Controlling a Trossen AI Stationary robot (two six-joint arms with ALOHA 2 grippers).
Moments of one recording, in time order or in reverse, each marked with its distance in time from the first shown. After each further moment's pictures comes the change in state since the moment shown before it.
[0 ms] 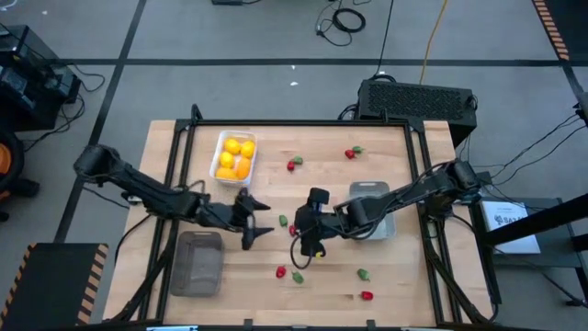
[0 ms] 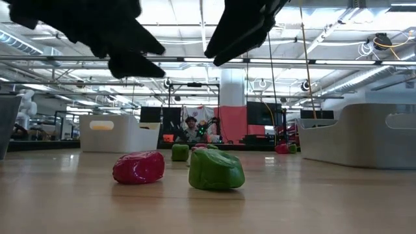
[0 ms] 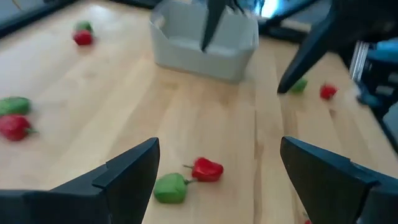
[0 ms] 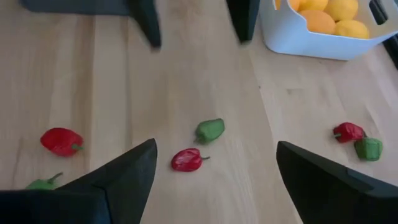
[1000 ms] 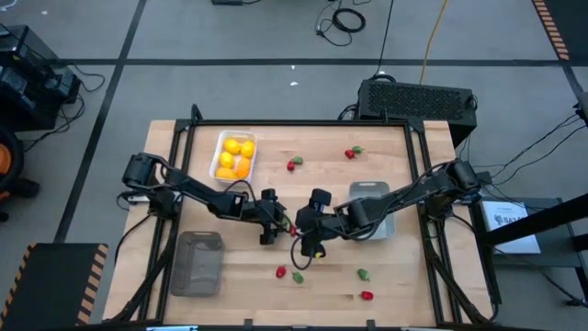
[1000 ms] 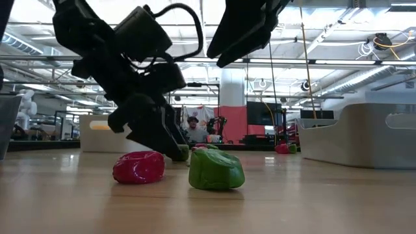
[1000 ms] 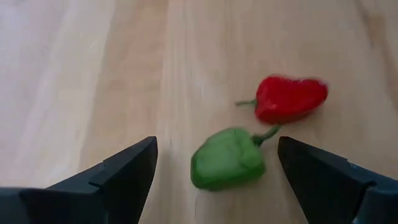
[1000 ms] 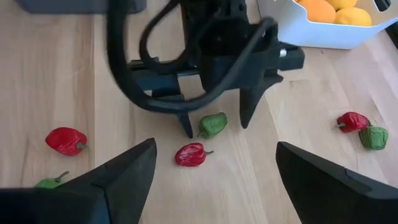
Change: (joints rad) left arm 0.213 0.466 0.149 -0.017 0.245 0.362; right arm 0.002 0.000 0.000 -0.019 0.000 0.064
